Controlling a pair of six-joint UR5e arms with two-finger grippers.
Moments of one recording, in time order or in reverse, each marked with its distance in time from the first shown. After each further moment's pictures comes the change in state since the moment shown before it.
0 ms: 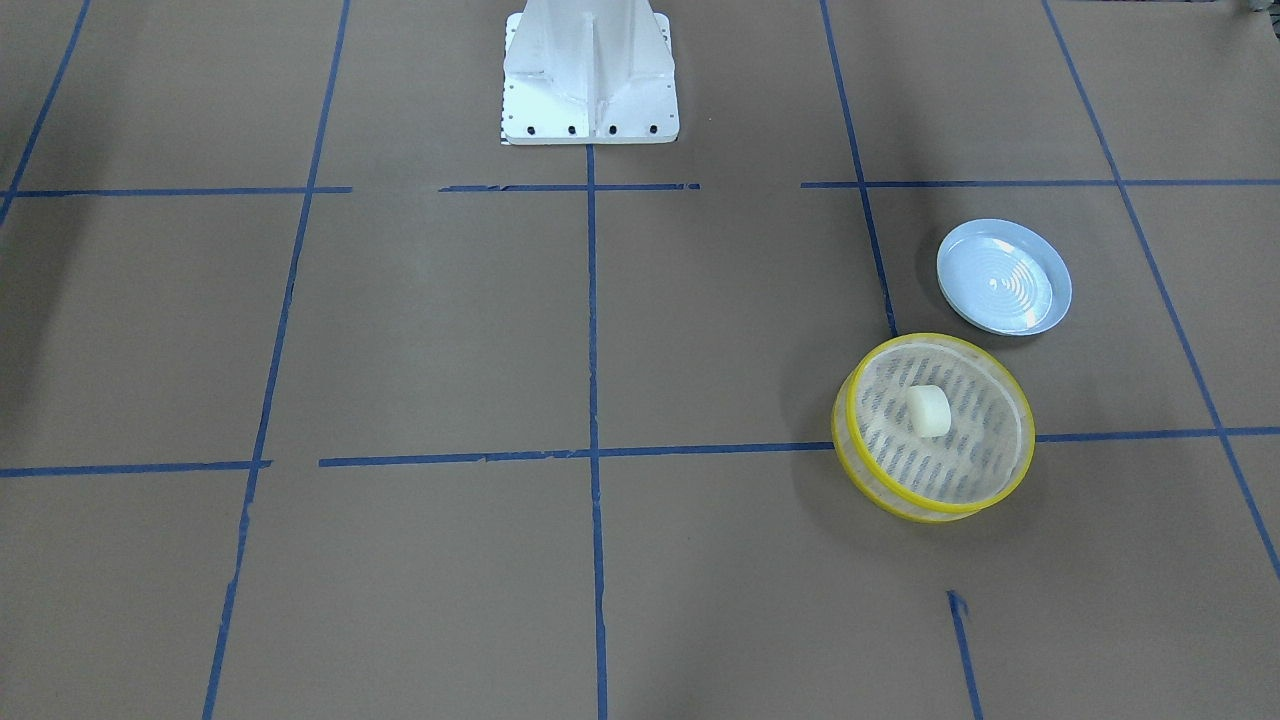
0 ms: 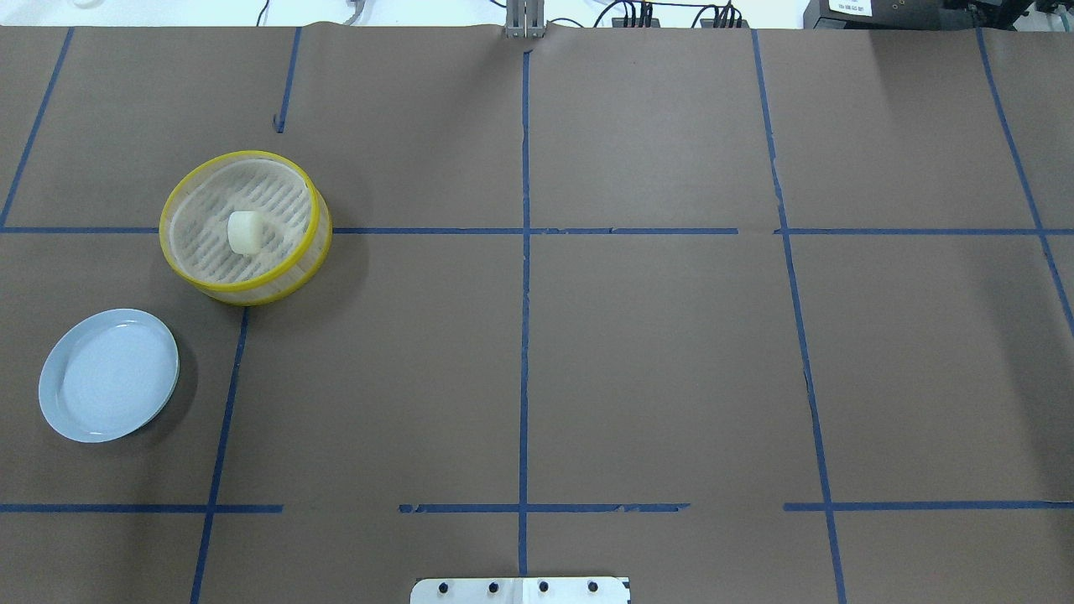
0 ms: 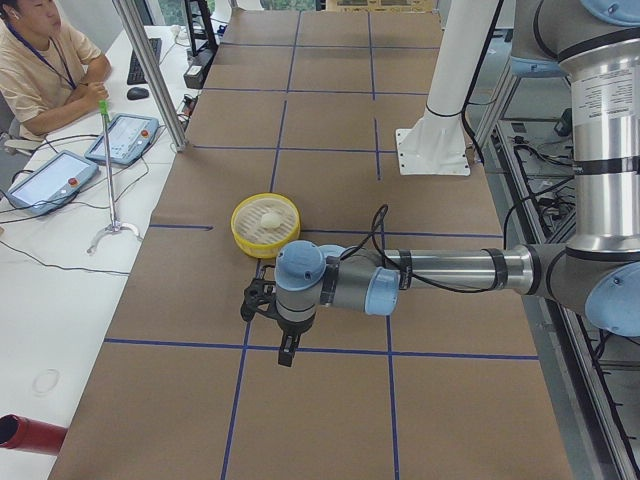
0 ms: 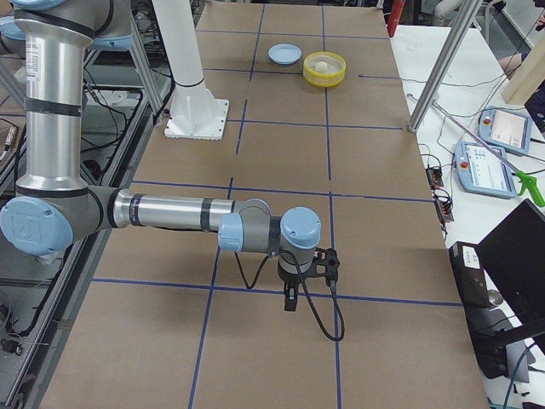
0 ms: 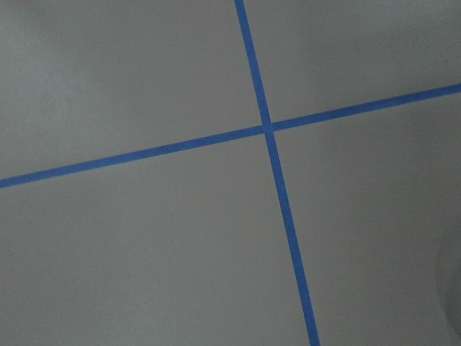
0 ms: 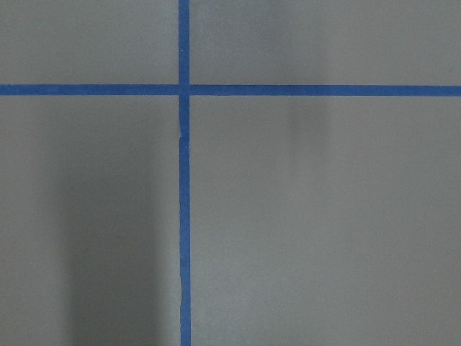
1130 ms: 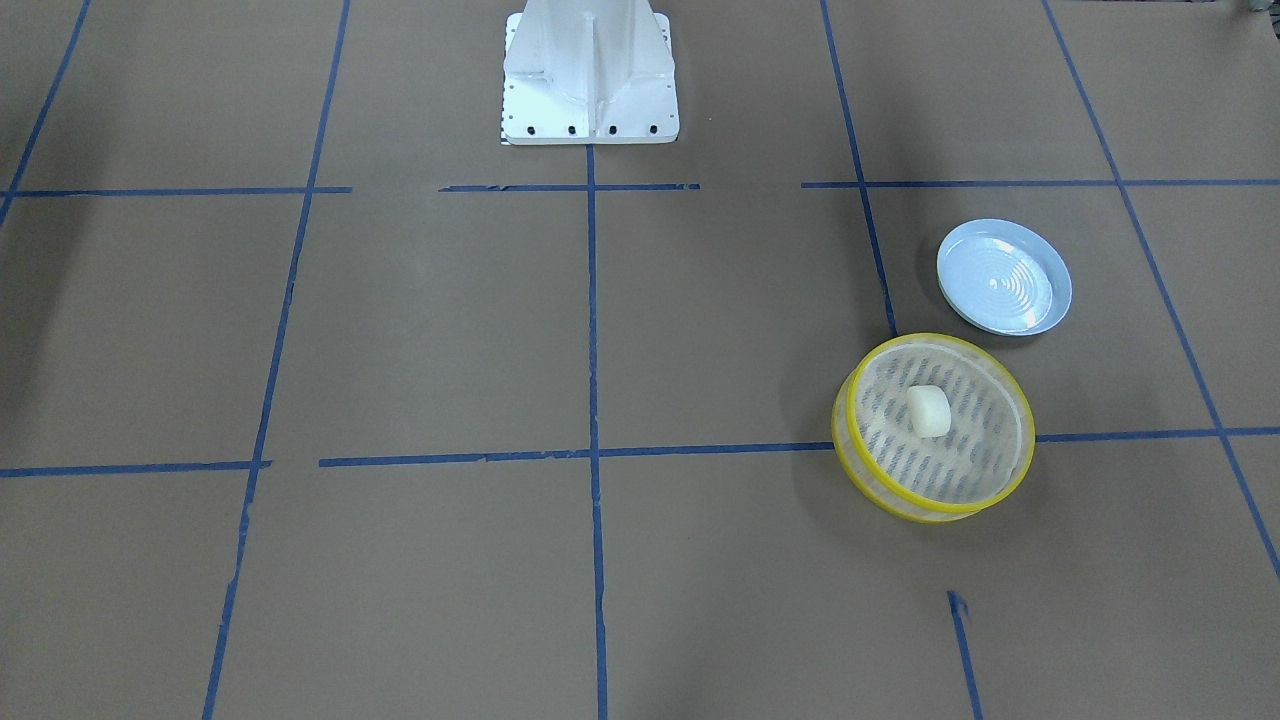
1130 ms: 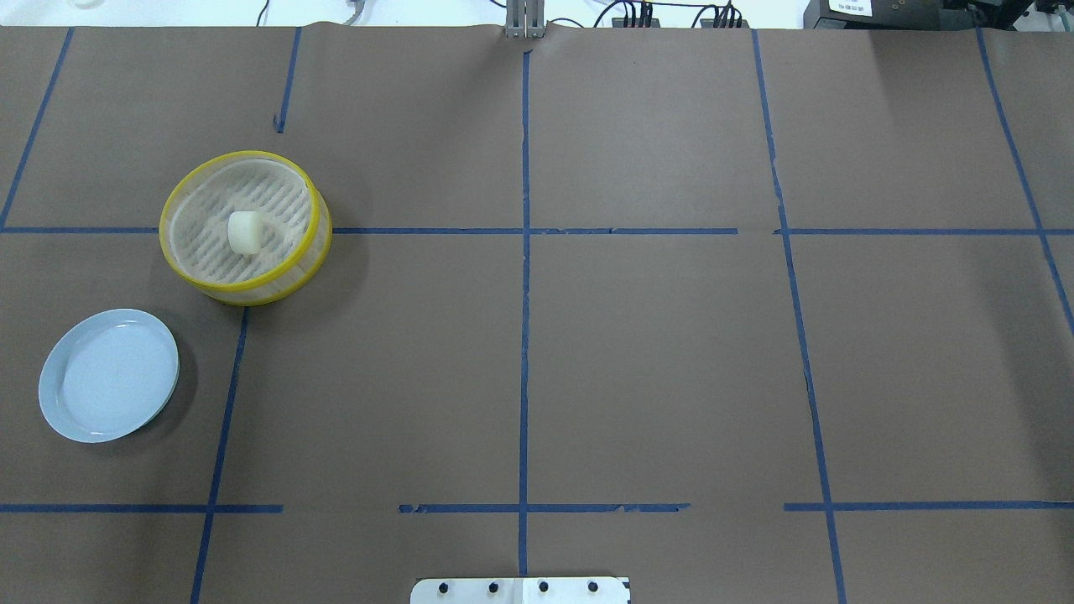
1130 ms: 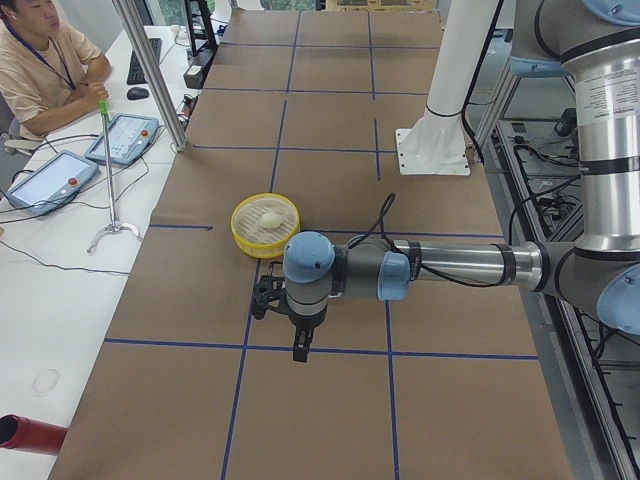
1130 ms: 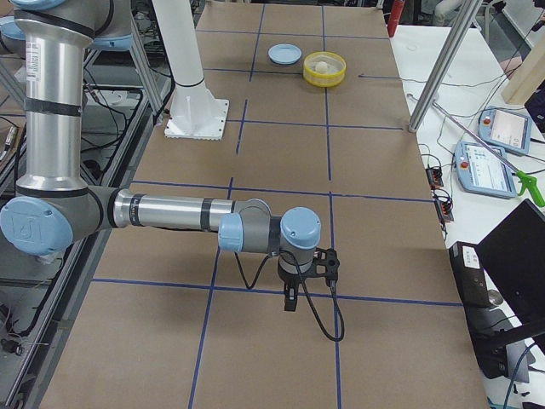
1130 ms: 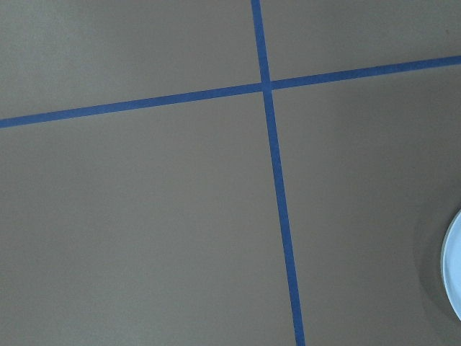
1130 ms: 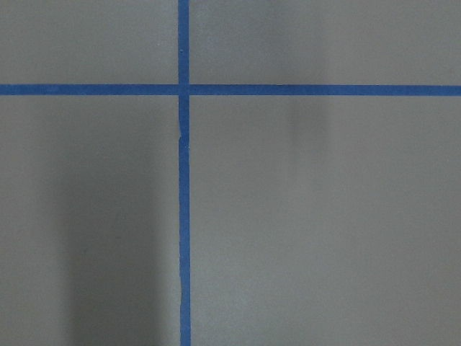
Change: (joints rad) left arm -0.009 0.028 -0.054 0.095 0.006 0.011; right arm 0.000 0.000 -0.001 0.000 0.000 0.000
